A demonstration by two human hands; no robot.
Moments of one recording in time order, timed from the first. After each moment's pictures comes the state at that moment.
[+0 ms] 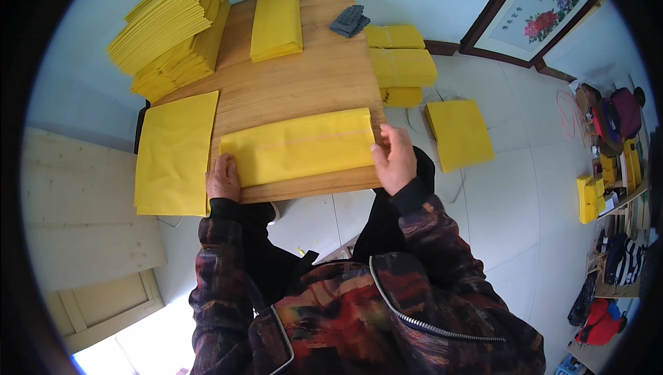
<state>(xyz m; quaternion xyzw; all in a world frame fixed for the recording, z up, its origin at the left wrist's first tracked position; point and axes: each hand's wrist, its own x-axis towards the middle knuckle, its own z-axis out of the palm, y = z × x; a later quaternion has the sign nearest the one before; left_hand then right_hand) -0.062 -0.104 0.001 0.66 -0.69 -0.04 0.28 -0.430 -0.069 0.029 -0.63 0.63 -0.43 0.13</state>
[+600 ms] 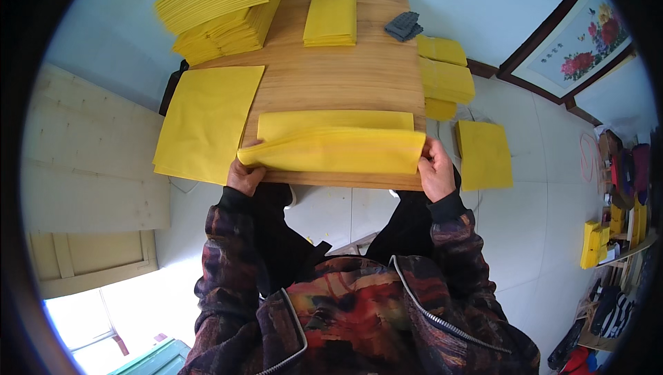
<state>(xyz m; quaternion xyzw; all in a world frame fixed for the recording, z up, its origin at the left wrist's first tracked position) -0.037 -0.060 0.006 0.50 -0.51 -0.51 0.48 -0.450 -0.064 0.028 -0.56 0.56 -0.46 0.41</state>
